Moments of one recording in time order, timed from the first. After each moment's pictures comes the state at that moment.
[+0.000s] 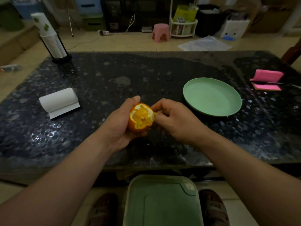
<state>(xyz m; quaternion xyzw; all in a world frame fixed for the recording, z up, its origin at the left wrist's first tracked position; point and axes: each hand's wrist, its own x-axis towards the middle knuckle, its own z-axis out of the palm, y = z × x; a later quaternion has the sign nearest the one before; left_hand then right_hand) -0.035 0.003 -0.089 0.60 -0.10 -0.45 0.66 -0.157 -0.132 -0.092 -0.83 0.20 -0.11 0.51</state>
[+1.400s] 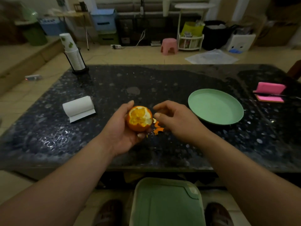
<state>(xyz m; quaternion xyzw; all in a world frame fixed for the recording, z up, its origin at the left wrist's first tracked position) -0.030 0.033 -0.075 0.51 -0.07 -0.50 0.69 -0.153 -0.124 -0.075 -0.84 0.20 -0.14 0.49</state>
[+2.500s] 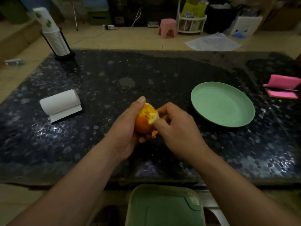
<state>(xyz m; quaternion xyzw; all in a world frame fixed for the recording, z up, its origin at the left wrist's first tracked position) -0.026 -0.010 -0.091 0.59 -0.12 -0.43 0.67 -0.138 -0.119 -0.097 -0.82 0.27 -0.19 0.47</state>
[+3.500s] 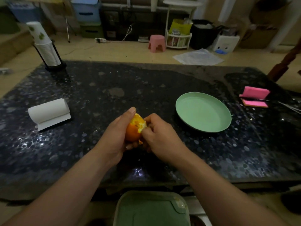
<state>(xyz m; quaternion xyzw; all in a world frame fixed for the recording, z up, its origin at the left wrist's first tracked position) -0.027 -0.013 -0.104 0.60 -0.15 -0.41 0.66 -0.141 -0.121 -0.096 -0.81 0.26 -0.10 0.51</state>
